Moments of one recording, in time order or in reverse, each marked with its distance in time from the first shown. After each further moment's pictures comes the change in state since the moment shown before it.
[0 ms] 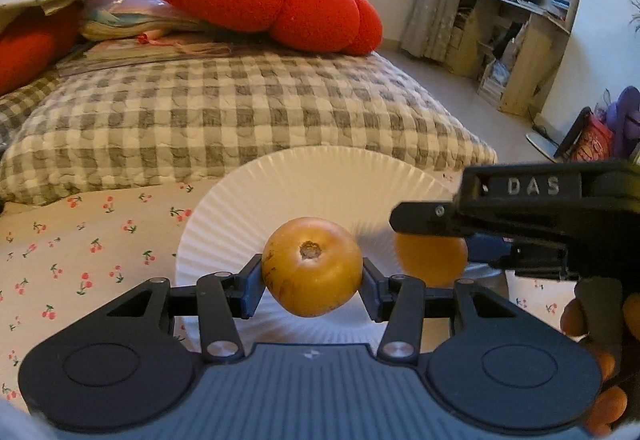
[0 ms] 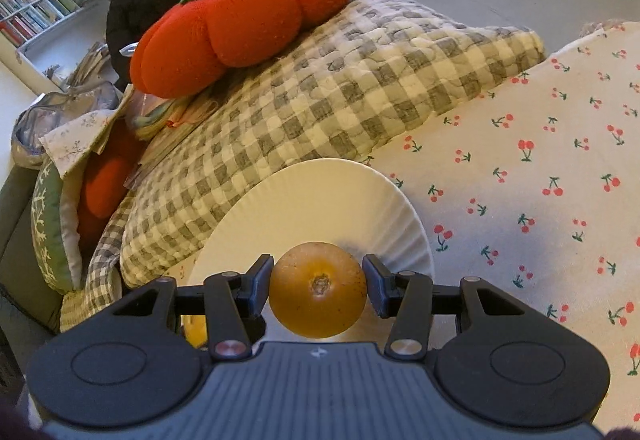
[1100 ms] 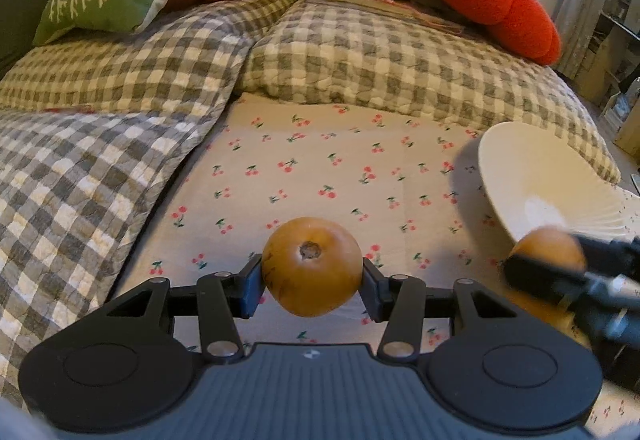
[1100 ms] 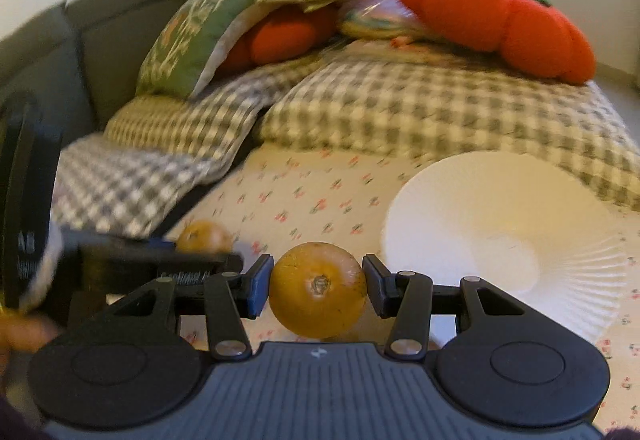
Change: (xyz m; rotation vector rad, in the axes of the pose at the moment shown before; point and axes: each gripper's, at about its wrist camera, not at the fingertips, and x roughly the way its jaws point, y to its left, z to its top) left arm -0.096 0.120 -0.052 -0.268 0.105 0.321; right arm -0.030 0.142 -0.083 -0.634 0.065 0.096
